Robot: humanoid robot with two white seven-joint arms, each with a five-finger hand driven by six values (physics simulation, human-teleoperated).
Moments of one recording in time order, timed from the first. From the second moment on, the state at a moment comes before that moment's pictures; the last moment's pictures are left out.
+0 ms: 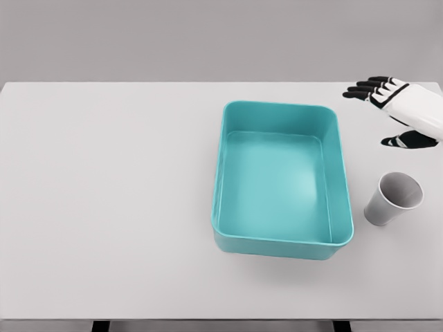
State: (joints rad) left arm 0.03 0.00 0.01 -0.06 0.00 0.09 0.01; right arm -0.28 -0.85 0.10 -1.59 0.35 -0.61 0.39
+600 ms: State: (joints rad) left arm 0.03 0.00 0.01 -0.06 0.00 0.09 0.01; right arm -0.06 -1.08 0.10 -1.47 -0.36 -0.61 0.38
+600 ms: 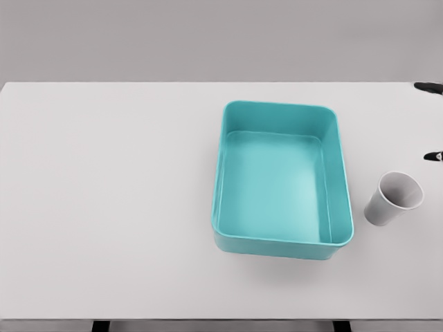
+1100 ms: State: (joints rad) left arm 0.03 0.00 0.01 -0.06 0.00 0.09 0.01; right arm 0.22 -1.14 0.10 -1.47 -0.65 -0.61 0.38
